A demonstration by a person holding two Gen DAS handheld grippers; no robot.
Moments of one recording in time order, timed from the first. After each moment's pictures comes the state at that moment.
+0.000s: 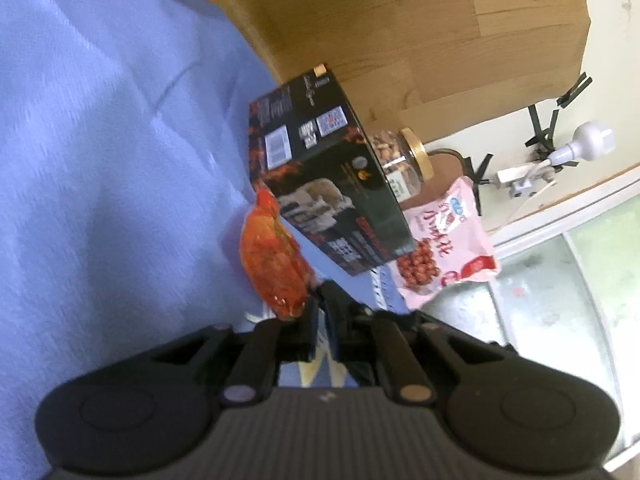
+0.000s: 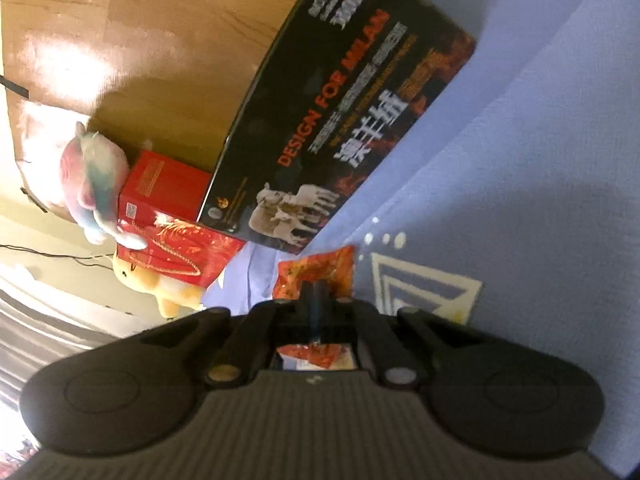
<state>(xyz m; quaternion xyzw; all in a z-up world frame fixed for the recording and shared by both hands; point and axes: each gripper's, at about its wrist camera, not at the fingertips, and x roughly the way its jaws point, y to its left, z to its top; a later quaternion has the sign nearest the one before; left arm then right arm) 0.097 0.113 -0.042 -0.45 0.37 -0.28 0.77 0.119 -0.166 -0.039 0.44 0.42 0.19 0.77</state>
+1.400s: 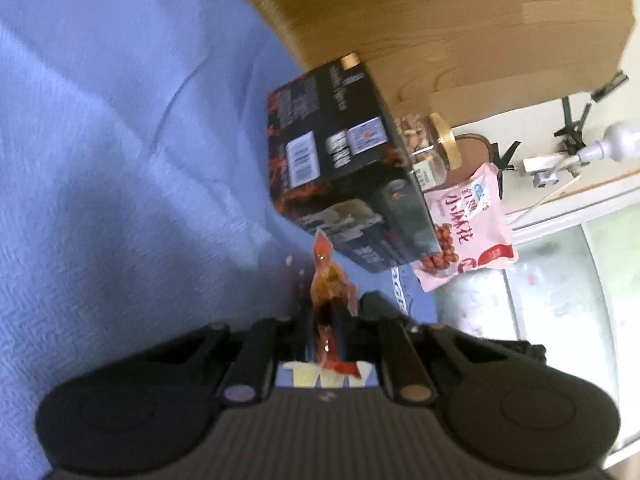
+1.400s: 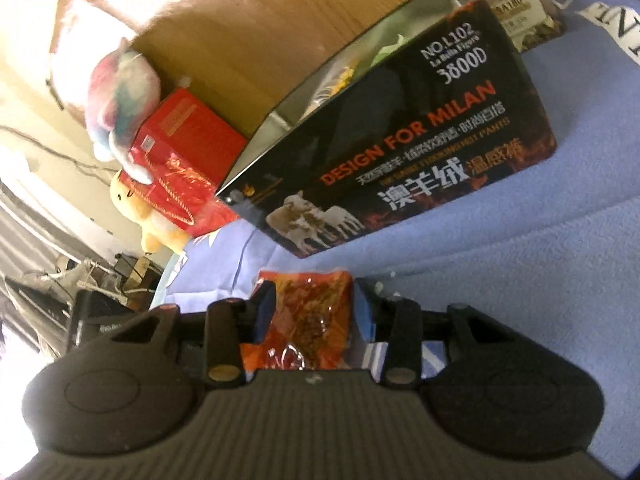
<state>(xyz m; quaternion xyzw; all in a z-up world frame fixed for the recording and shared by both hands) 0.145 0.123 -0.045 -0.43 0.43 -0.30 0.74 0.130 -0.158 -0.023 0.29 0.41 0.28 0.82</state>
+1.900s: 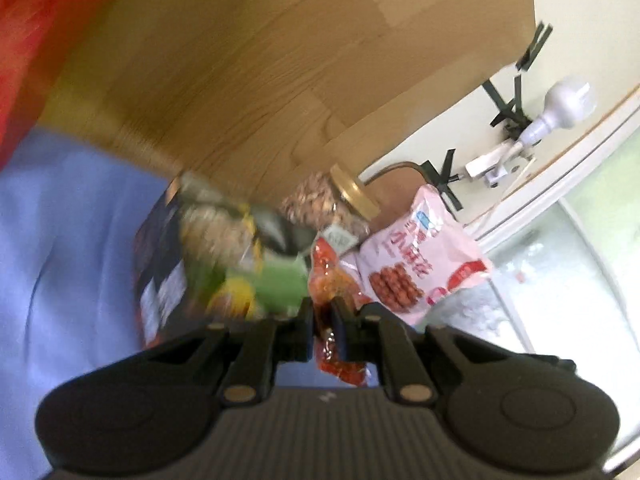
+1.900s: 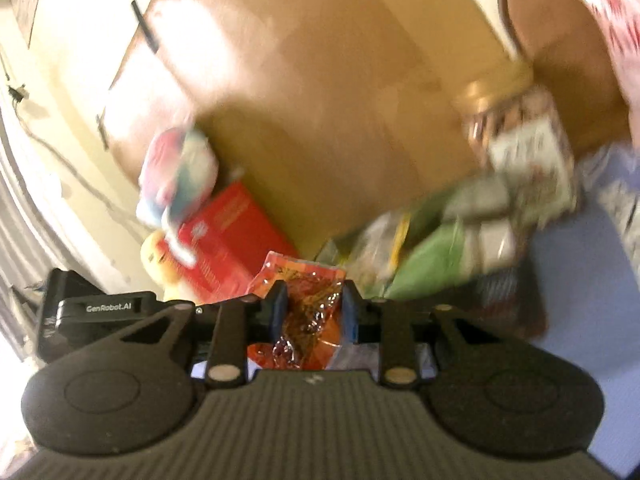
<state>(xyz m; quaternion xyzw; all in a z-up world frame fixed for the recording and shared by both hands) 0.196 0.079 0.072 -0.32 0.35 -0.32 0.82 0.153 -0.177 0.070 0.25 0.27 0.27 0.89</state>
